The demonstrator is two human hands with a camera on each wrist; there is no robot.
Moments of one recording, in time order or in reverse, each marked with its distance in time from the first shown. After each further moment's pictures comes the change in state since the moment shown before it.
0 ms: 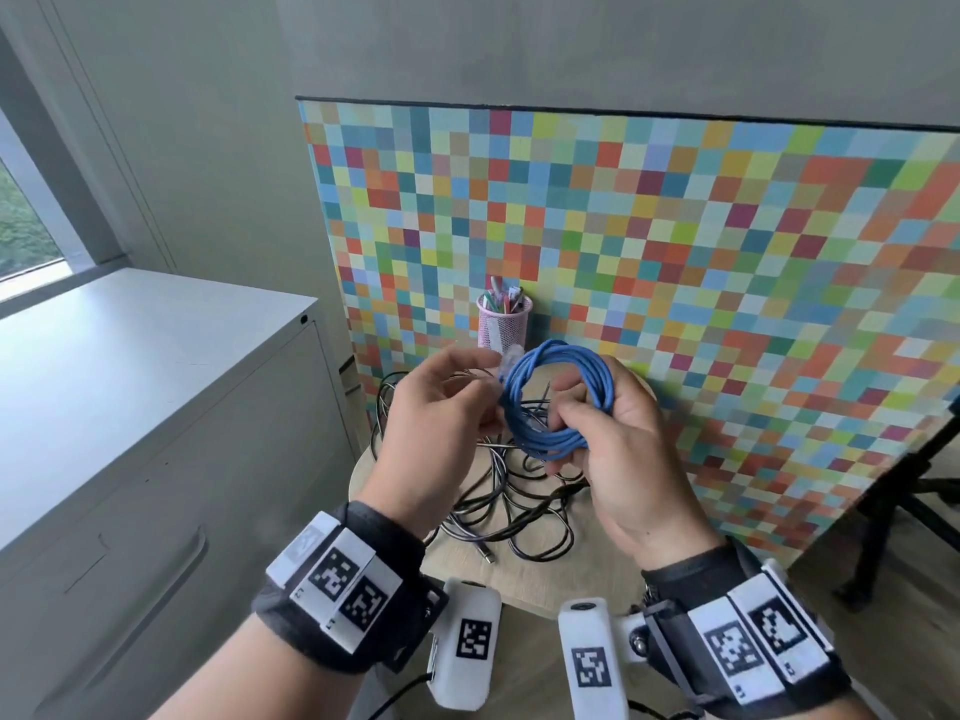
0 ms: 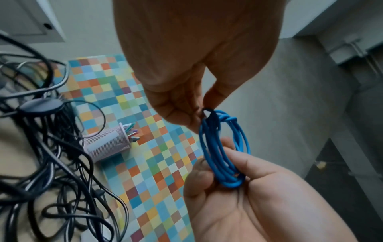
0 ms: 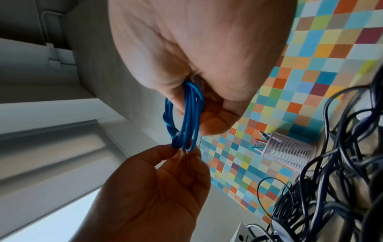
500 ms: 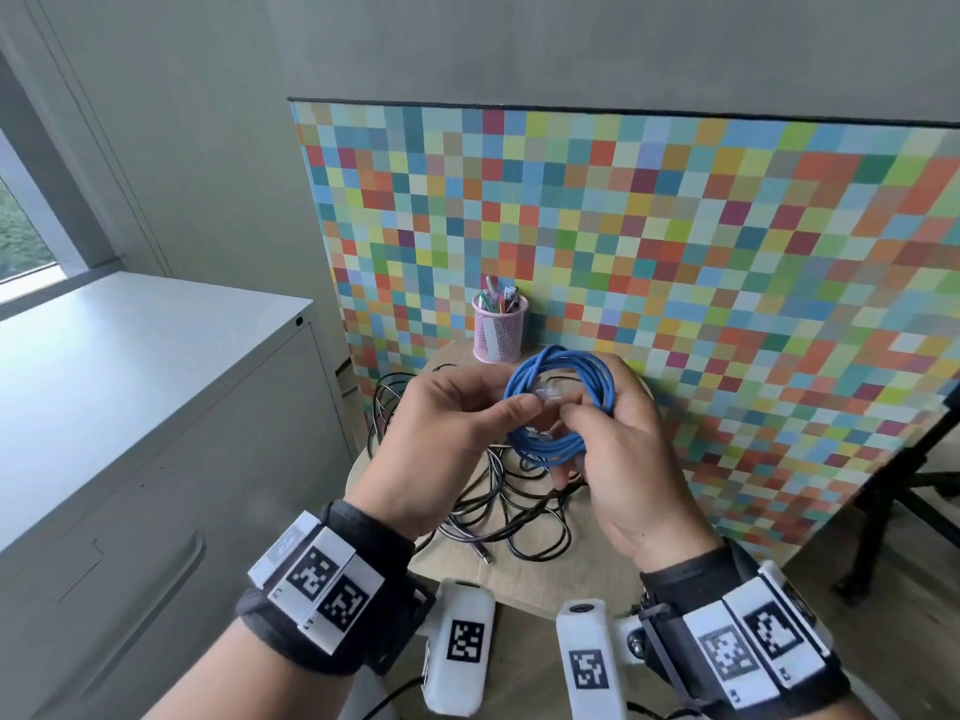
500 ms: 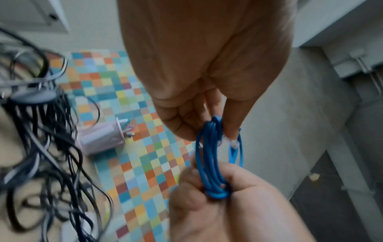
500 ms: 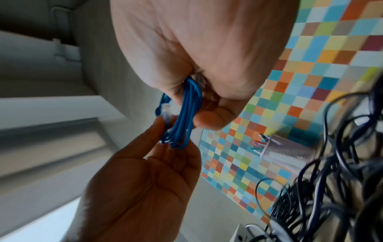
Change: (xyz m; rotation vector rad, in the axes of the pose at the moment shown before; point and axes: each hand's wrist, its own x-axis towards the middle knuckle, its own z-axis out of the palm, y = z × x) left_hand -0.006 0.004 -0.001 -0.072 -0.306 0.047; right_hand -0.003 -0.007 0.000 -0.016 0.022 -0.005
